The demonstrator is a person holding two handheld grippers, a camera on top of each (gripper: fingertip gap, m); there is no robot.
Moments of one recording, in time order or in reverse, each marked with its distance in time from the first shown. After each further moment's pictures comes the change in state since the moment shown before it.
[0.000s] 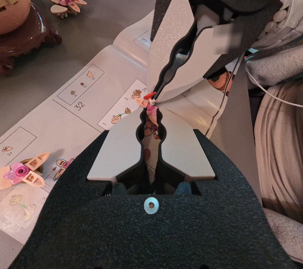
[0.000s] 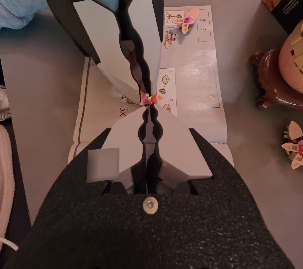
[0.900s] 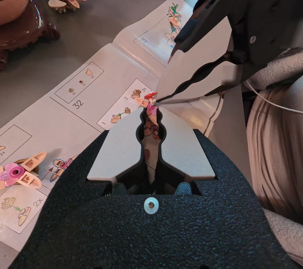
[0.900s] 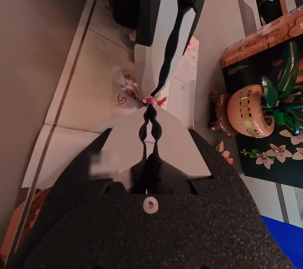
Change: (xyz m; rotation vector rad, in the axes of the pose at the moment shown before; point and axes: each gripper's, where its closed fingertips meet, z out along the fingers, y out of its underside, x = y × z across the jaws) left arm 0.000 -0.001 0.000 0.005 0.039 -0.048; right arm 0.000 -0.002 -0.003 -0.031 0.326 -0.540
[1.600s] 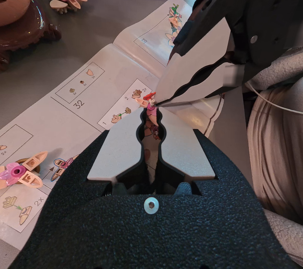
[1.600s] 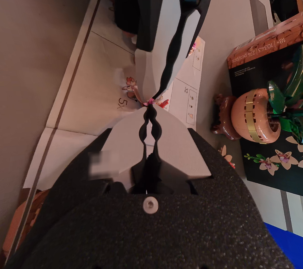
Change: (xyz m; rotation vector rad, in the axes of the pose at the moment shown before) left arm 0.000 0.000 0.000 0.002 -0.005 0.002; right arm -0.001 -0.003 0.003 -0.021 -0.047 -0.005
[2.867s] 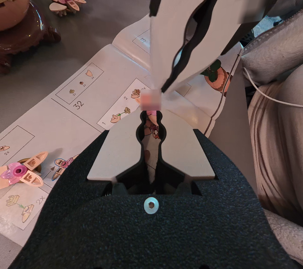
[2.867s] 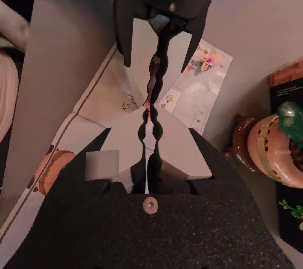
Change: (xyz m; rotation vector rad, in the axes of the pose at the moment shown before) left arm 0.001 0.001 0.000 -0.004 -0.018 0.031; right arm 0.012 -0.016 -0.016 0.101 -0.443 0.070
